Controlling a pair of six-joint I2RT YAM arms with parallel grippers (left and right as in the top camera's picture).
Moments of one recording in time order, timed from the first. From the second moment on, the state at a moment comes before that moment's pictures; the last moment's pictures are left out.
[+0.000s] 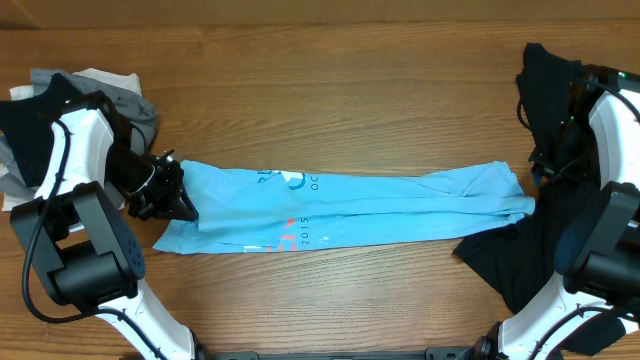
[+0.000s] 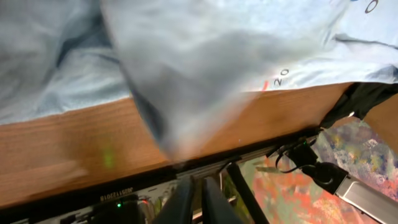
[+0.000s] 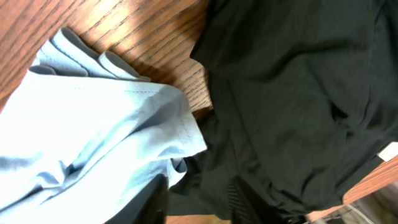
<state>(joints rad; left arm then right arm) 0.32 2.01 1.54 -1.64 0.43 0.11 -0.33 1.99 1.68 -1.44 0.13 0.31</state>
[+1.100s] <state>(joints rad) 0.08 2.01 1.53 -1.41 0.51 0.02 -0.35 2.07 1.58 -1.25 -0.06 -0.07</state>
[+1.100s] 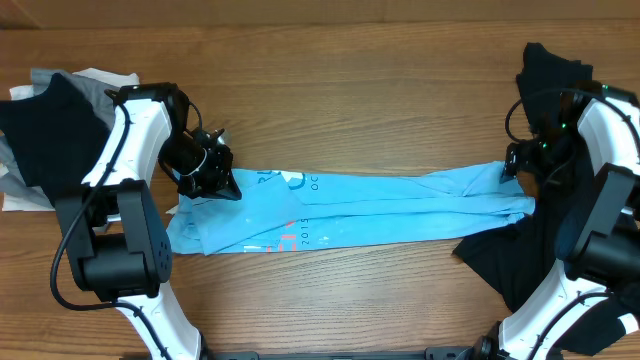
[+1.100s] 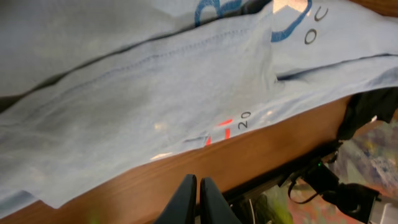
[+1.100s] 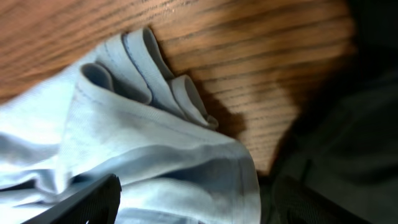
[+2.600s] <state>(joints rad) 0.19 2.01 1.53 -1.31 0.49 -0.05 -0.29 2.05 1.67 -1.28 -0.15 -0.02</state>
